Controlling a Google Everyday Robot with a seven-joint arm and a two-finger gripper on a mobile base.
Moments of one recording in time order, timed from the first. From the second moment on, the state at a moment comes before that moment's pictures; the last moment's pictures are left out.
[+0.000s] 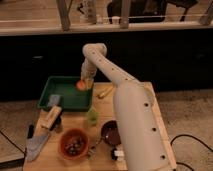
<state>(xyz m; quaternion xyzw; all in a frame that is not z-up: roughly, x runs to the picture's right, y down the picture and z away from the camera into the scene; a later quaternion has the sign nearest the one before) -0.126 -0.037 0.923 -0.27 -0.24 -0.18 0.91</state>
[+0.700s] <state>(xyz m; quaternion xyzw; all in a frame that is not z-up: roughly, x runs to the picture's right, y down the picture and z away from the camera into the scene) -0.131 -0.028 0.913 -0.27 -0.27 -0.20 0.90</state>
